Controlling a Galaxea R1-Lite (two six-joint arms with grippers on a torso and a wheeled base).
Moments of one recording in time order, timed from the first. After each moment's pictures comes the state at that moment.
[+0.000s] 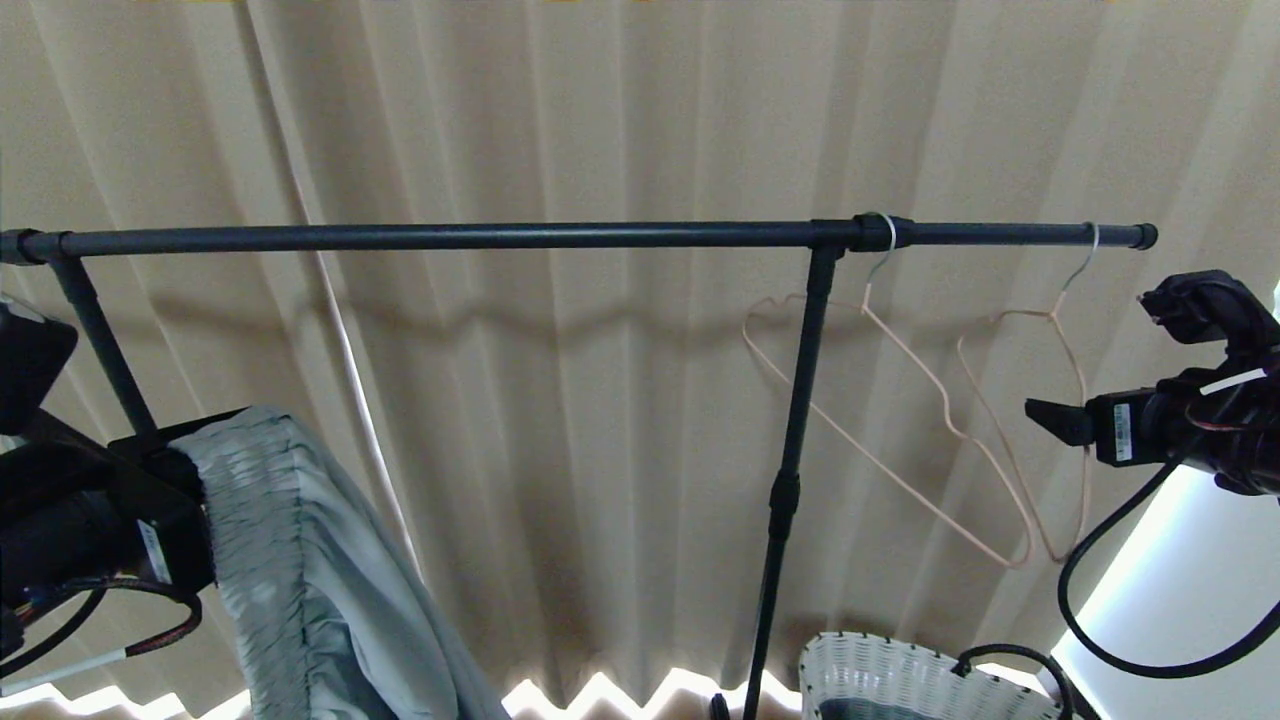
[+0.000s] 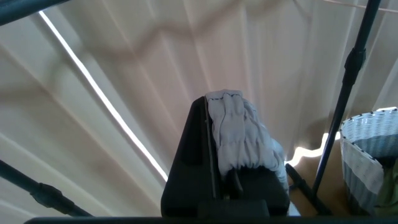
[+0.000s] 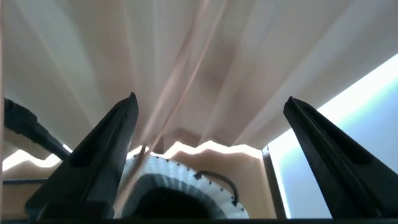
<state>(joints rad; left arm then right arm) -0.30 1.07 -0.51 -0.42 -0.01 0.25 -0.02 1.49 -0.77 -0.29 -0.11 -0.08</state>
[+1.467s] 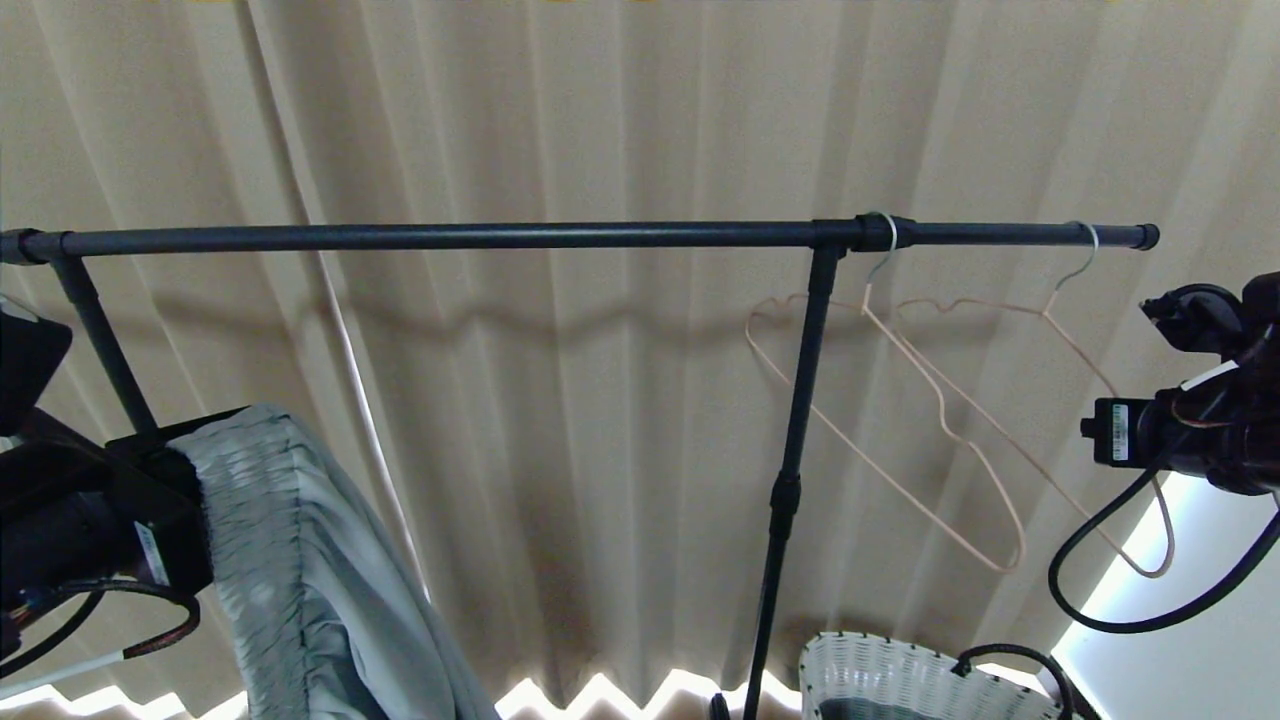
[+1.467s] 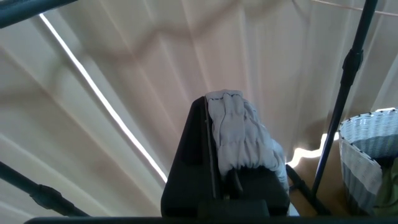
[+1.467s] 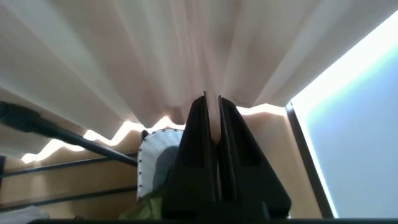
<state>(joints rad) -0.31 1.06 -0.51 -0.42 -0.01 0.25 -0.06 1.56 -0.87 -0.08 -0.10 0.09</state>
